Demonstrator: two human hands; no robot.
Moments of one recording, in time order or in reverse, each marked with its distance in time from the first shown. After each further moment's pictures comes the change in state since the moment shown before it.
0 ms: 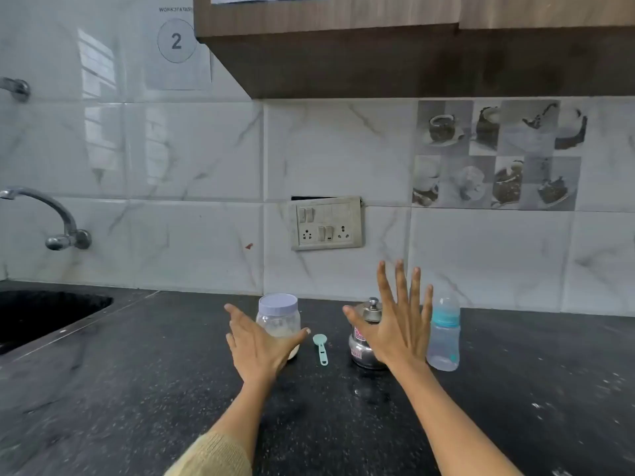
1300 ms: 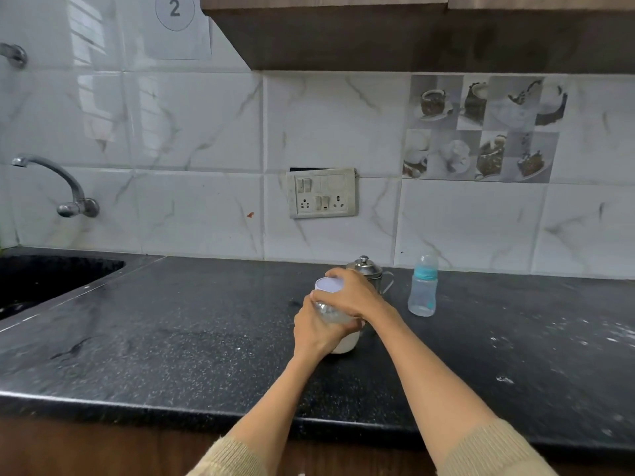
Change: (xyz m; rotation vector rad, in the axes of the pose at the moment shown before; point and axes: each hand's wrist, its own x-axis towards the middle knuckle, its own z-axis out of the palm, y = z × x) left_hand -0.108 0.029 -0.004 -0.298 -0.338 0.105; right_hand -0.030 -0.056 -0.062 0.498 -0.702 0.121
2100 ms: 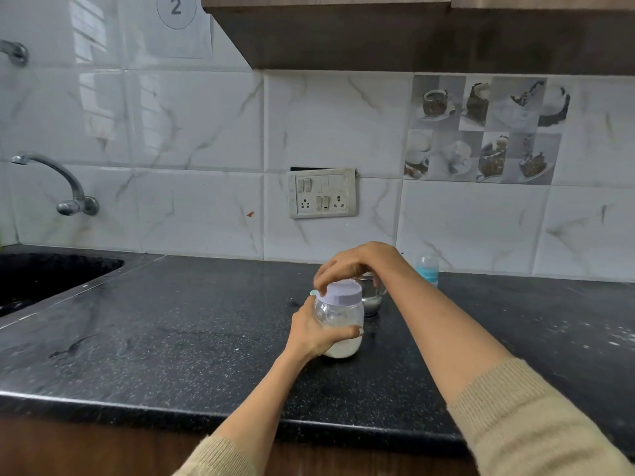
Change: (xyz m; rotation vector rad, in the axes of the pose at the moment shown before) left_hand 0.009 -0.008 -0.013 -0.030 -0.158 0.109; right_hand 0.011 -0.062 -0.062 -0.548 -0.549 0.131
